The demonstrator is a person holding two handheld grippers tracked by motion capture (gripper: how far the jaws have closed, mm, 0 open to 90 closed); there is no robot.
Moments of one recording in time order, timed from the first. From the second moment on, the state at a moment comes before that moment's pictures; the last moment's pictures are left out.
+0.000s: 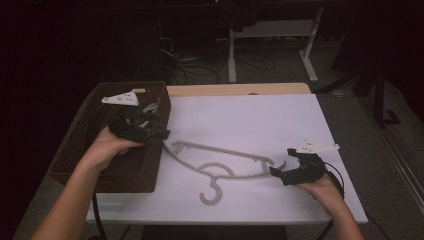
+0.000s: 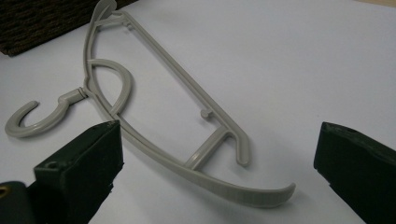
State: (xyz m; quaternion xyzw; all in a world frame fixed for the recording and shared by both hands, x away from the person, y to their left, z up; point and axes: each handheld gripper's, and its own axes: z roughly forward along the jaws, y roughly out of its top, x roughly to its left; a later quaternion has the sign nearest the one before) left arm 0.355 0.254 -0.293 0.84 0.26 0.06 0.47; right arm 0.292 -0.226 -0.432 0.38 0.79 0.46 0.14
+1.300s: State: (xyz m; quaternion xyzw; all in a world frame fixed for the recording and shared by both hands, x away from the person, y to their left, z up) left arm 0.359 0.031 -0.438 0.92 0.15 -0.04 0.36; right arm 0.289 -0.233 -0.430 0.39 0.78 0.46 0.14
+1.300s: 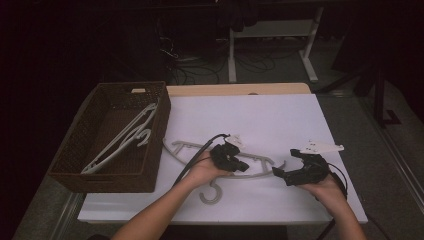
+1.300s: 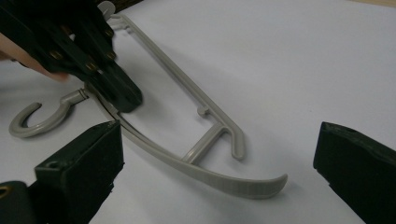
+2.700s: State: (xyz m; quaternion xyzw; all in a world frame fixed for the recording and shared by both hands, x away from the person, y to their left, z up) left arm 0.411 -0.026 -0.439 0.91 0.18 0.00 0.37; right arm 0.289 -0.235 -0.424 0.39 0.77 0.48 0.14
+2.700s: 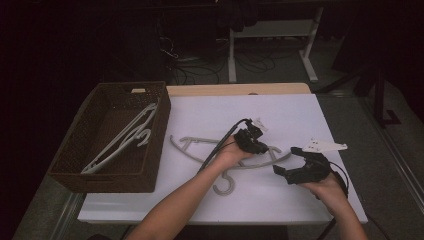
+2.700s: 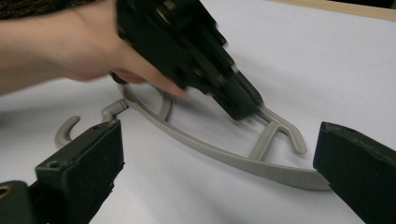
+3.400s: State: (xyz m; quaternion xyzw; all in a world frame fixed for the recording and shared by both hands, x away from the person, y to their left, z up) left arm 0.382 0.146 -0.422 0.89 0.28 0.07 0.36; right arm 0.308 -0.205 -0.418 0.40 0.79 0.45 0.12
